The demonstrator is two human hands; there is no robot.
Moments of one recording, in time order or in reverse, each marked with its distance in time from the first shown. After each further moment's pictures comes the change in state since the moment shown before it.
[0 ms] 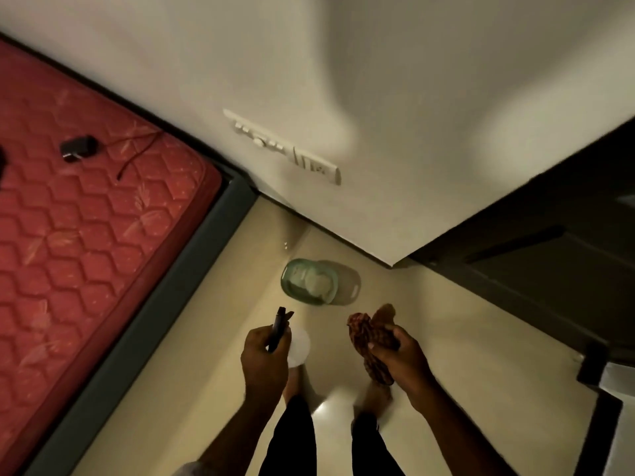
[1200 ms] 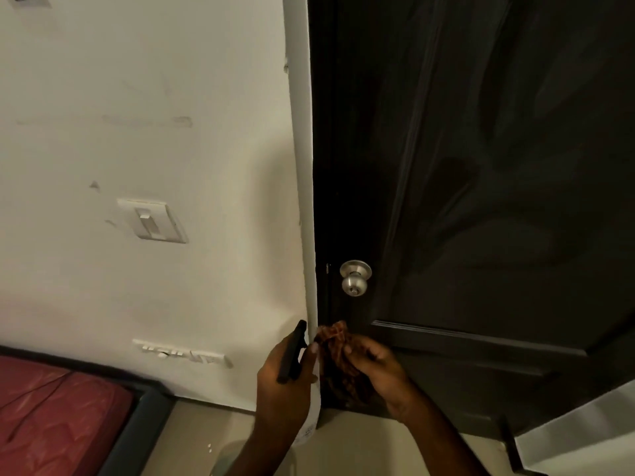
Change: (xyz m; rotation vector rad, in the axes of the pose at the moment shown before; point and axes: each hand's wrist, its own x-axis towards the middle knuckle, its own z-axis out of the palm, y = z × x) left_hand -0.240 0.330 0.060 -0.269 -0.445 0.805; right_hand -0.192 -0.166 -0.258 0.593 0.055 -0.566
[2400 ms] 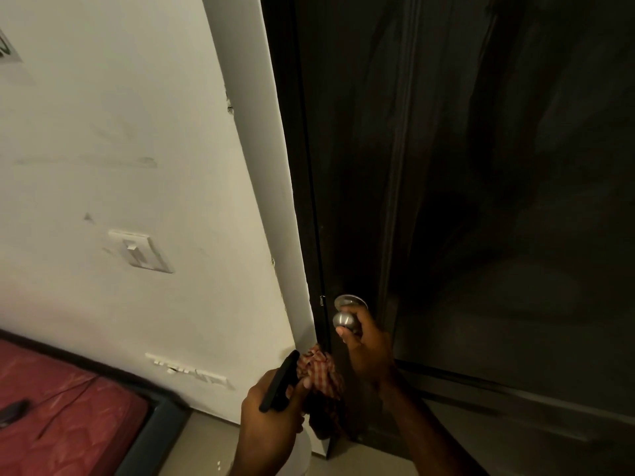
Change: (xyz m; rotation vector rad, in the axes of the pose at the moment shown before) left_hand 0.023 0.025 0.037 0.177 0.078 -0.316; right_hand 0.115 -0.048 -0.034 -0.532 0.111 -0.438
